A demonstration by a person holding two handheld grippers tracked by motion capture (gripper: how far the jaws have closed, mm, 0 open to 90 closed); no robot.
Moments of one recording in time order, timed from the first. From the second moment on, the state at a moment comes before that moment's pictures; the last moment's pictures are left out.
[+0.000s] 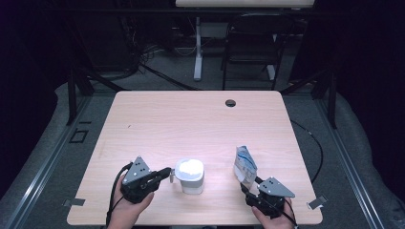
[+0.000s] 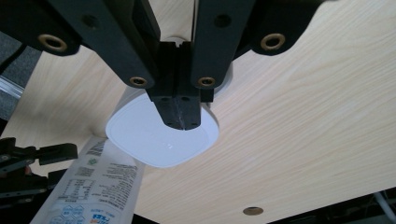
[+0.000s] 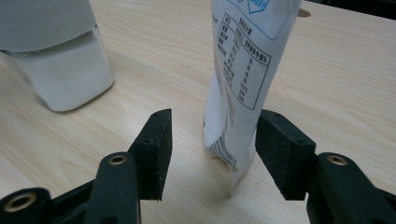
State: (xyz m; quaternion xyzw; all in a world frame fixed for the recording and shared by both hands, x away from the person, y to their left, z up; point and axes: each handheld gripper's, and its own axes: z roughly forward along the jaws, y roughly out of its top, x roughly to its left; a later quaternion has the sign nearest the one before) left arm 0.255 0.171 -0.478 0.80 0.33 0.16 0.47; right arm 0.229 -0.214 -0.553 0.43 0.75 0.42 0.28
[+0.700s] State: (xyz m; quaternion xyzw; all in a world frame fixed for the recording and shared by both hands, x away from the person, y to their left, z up) left arm 0.275 0.210 -0.498 0.78 0.40 0.16 0.46; right arm 0.229 -0.226 -0.561 0.45 0.75 0.40 0.27
